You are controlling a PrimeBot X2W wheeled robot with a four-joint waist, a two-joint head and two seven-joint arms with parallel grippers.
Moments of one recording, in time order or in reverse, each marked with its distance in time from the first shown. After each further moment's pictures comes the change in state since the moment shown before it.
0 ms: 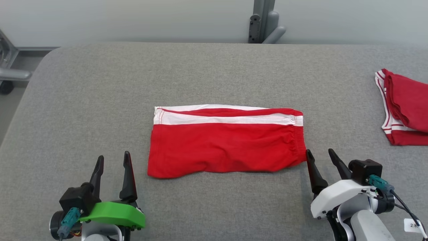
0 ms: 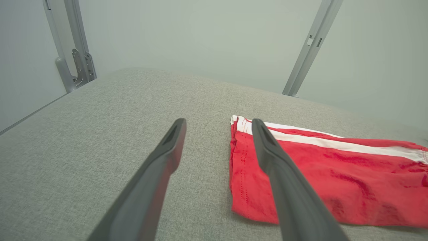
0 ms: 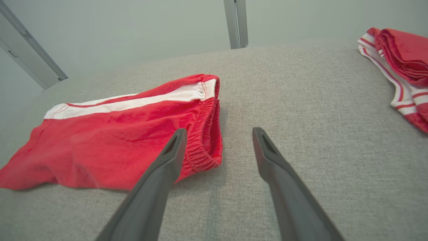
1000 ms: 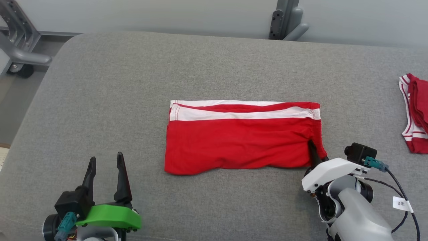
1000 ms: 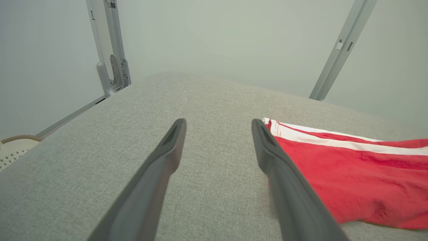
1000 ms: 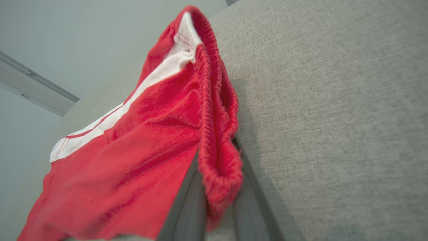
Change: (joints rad) left arm 0.039 -0.034 0.066 -0.049 0.080 -0.003 -0.001; right arm -0.318 0.001 0.100 0.539 0.417 0.000 -0.119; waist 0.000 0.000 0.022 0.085
